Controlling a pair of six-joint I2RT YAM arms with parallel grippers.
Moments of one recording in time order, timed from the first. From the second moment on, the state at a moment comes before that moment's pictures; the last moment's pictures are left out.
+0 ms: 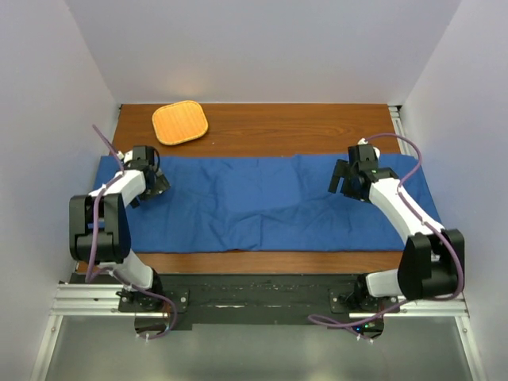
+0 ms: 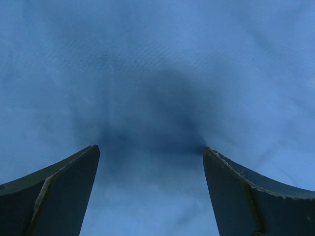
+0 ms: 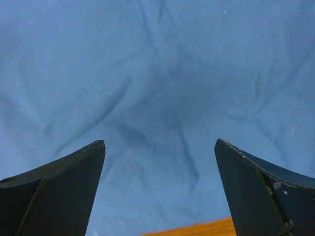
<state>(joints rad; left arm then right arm) 0.08 1.62 0.93 -0.41 -0.35 -0.50 0.15 1.36 0.95 -0.61 0.25 0.42</state>
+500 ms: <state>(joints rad) 0.28 1.64 0.89 -0.32 -0.30 -0.53 -0.03 1.58 0.88 -0.46 0.15 0.55</state>
